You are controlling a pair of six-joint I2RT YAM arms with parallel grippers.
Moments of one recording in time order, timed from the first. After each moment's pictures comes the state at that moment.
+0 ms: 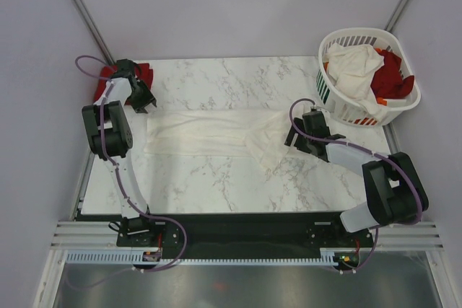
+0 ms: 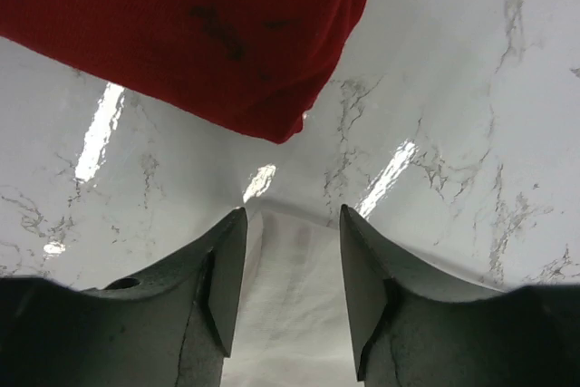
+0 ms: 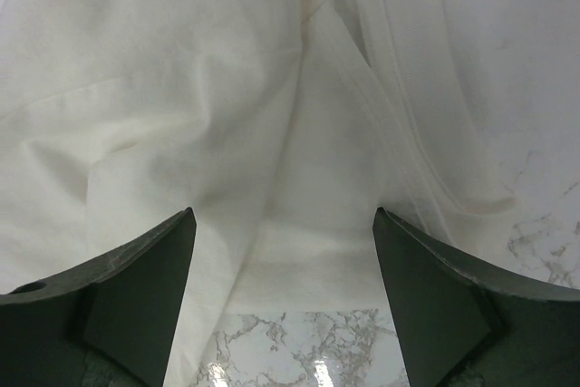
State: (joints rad) left arm 0.18 2.22 1.76 -0.68 0.06 -0.42; right arm 0.30 1.48 0.68 -0.08 0.14 0.60
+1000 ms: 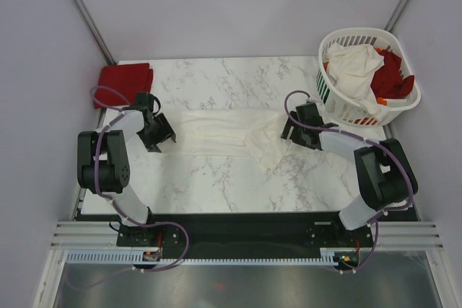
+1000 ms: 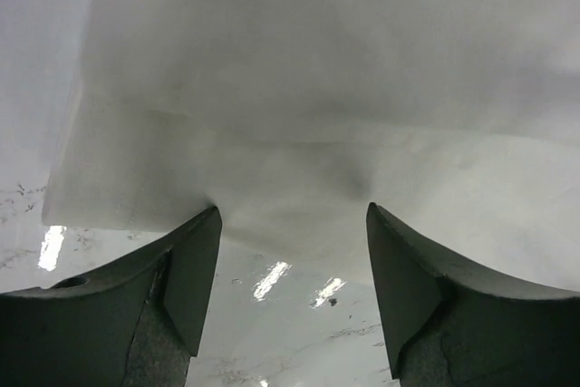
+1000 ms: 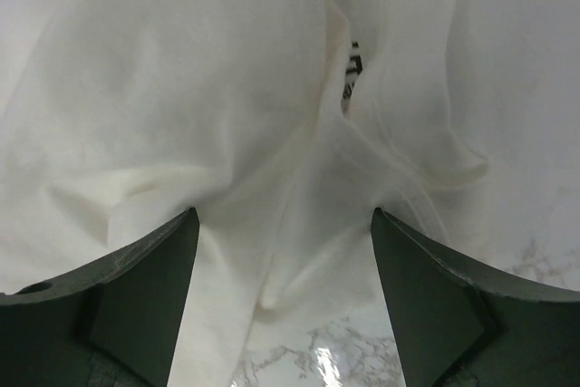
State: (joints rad) left arm 0.03 1.73 1.06 -0.61 0.06 -0.53; right arm 0.31 1.56 0.77 -0.14 0.16 0.63
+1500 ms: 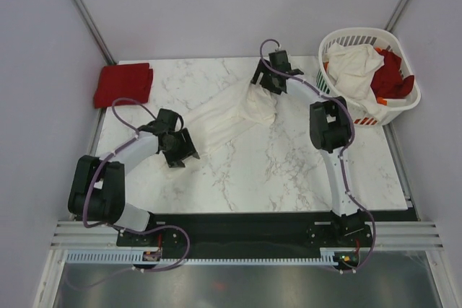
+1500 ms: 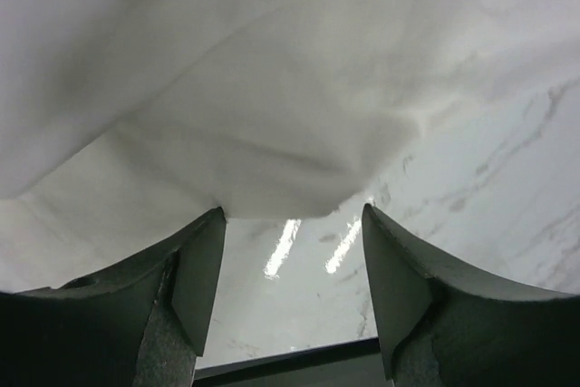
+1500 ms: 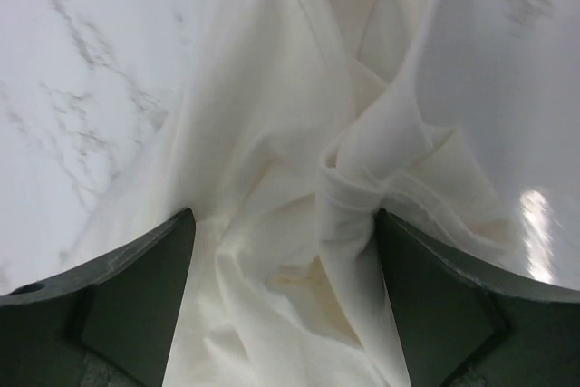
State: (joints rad) left arm -0.19 1.52 0.85 -0.54 0.14 -0.64; right arm 0.31 2.38 1.92 -0.30 0.04 0.64
